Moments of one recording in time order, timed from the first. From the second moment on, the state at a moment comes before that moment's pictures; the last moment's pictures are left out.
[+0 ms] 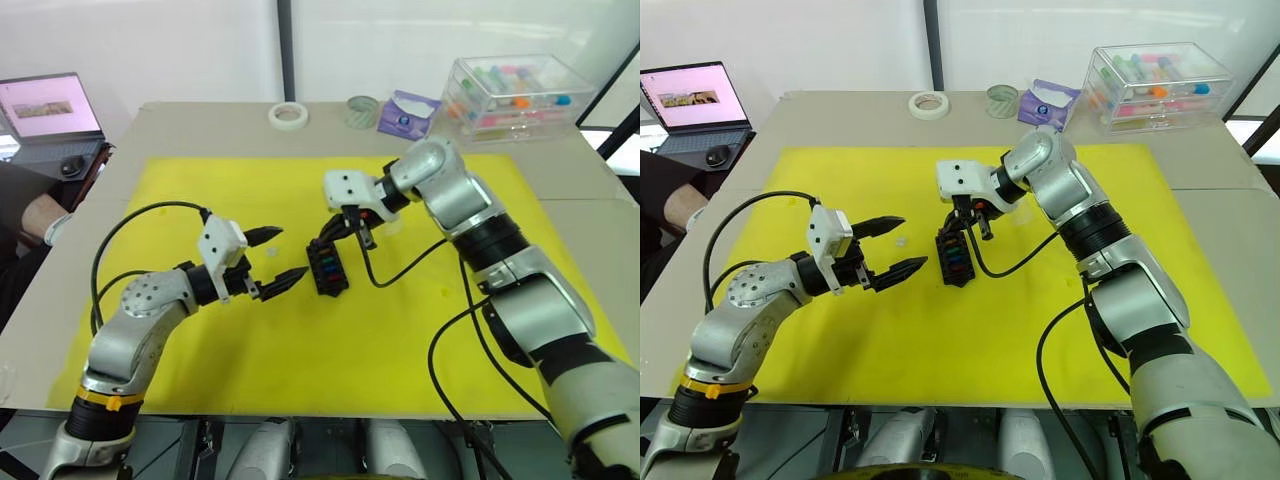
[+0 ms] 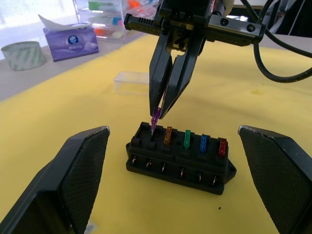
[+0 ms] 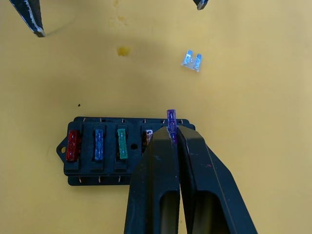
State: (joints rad) left arm -0.22 0.54 0.00 -0.34 -0.47 0.38 -0.79; right arm -1.16 -0.44 0.47 0.53 -0.08 0.21 1.46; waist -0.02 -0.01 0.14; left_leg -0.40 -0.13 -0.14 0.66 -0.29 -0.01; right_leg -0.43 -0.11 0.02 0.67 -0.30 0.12
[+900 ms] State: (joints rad) left arm -0.21 0.55 0.00 -0.36 -0.46 0.38 -0.78; right arm -1.15 -0.42 0.47 0.59 -0.14 0.16 1.45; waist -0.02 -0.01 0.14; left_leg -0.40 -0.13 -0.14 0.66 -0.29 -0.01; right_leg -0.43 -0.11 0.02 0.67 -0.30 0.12
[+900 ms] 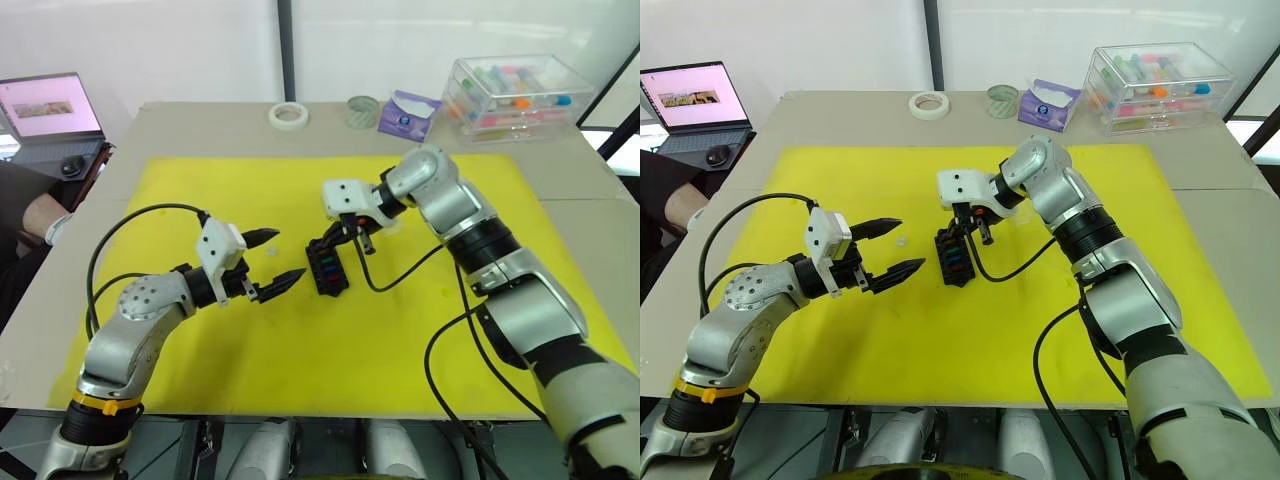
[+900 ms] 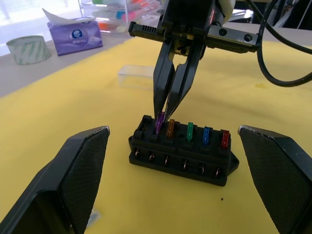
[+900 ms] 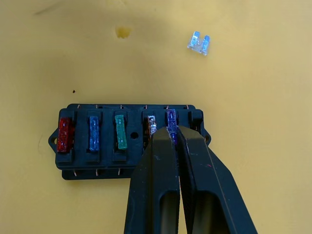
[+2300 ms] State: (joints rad) left arm -0.20 0.55 0.00 -0.36 -0.46 0.39 -0.75; right arm -1.20 -0.39 0.47 0.65 -0.18 0.12 1.50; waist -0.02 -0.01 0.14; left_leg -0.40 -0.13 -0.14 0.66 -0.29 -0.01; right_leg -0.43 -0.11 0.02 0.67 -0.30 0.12
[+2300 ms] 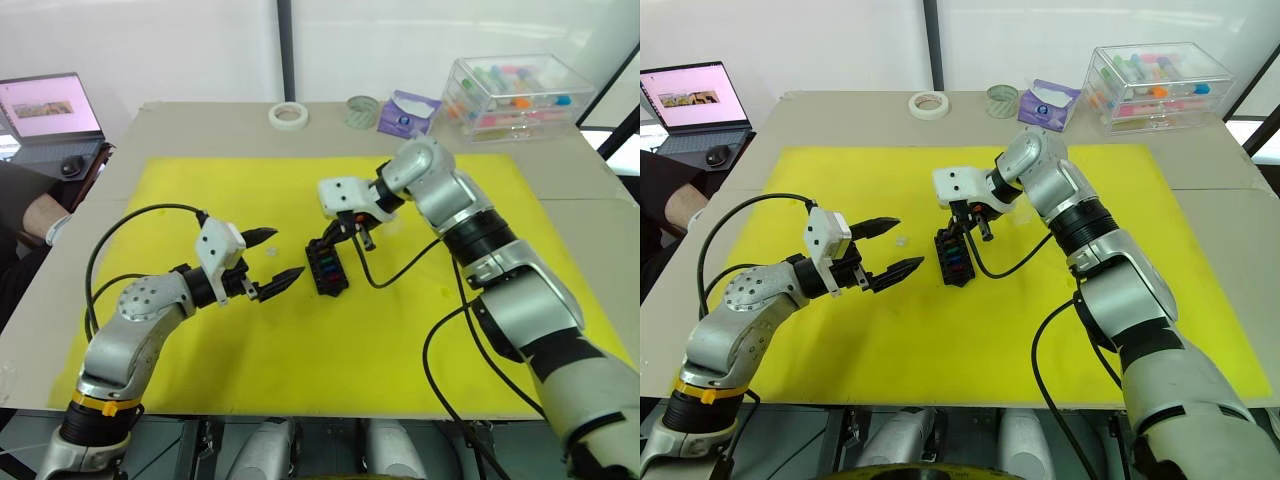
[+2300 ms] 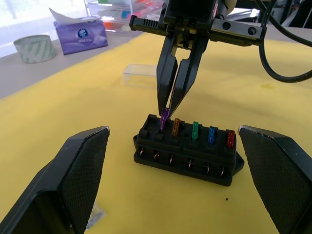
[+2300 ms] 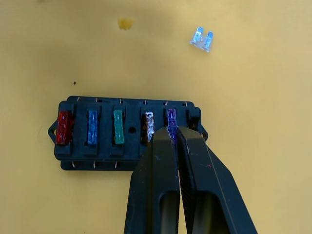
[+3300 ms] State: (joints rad) left arm -0.19 0.55 0.00 -0.37 -0.45 0.39 -0.75; right arm -1.21 -0.37 0.48 0.70 -0.22 0.10 1.48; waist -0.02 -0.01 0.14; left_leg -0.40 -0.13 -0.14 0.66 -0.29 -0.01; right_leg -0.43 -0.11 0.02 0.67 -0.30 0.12
